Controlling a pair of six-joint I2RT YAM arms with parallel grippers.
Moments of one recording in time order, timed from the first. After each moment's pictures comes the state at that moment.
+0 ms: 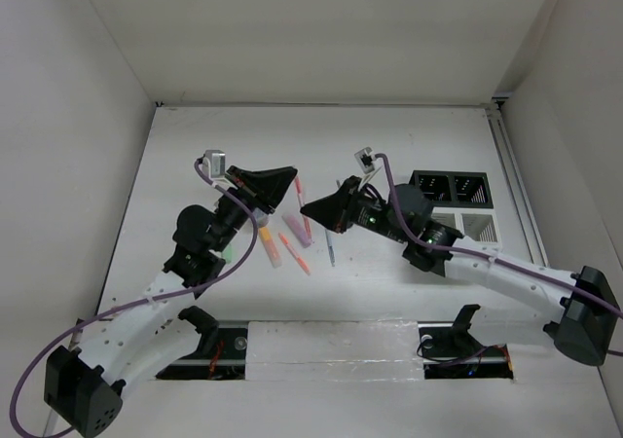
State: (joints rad) left arm -0.59 0.78 0.56 0.53 0.11 -0.70; right arm 0.92 1.18 0.84 0.38 -0.14 0.72
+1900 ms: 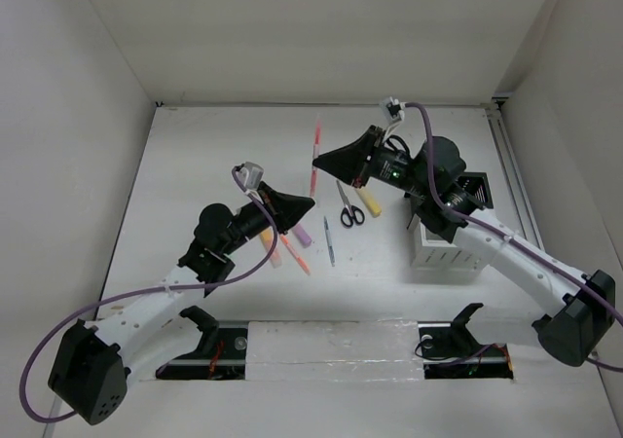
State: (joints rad) left arm -0.59 0.89 0.46 0.56 0.36 -0.60; right arm 0.69 1.23 1.10 0.36 -0.47 0.73
